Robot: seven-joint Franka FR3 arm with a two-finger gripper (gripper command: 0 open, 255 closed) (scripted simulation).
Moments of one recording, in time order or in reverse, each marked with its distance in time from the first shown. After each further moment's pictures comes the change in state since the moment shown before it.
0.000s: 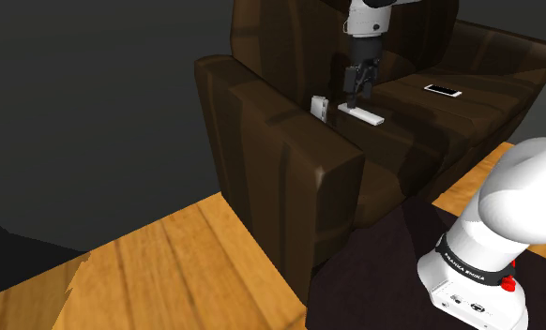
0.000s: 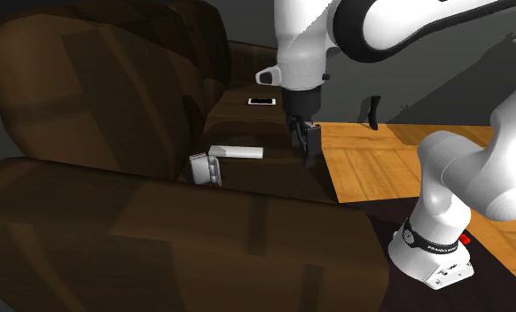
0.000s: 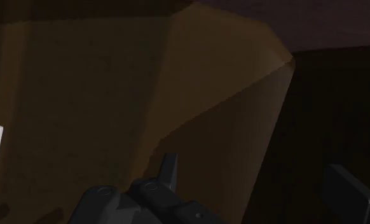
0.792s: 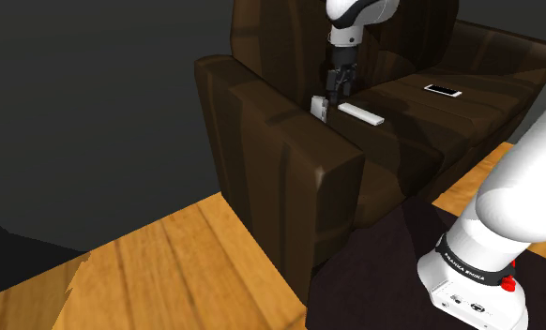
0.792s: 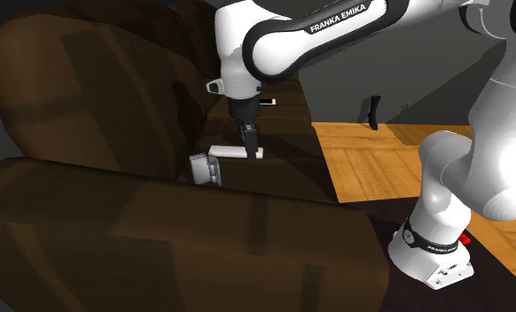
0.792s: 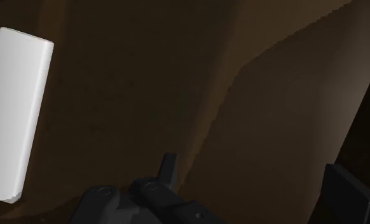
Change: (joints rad) arm -0.040 0.408 -0.121 0.266 0.022 0.180 -0.193
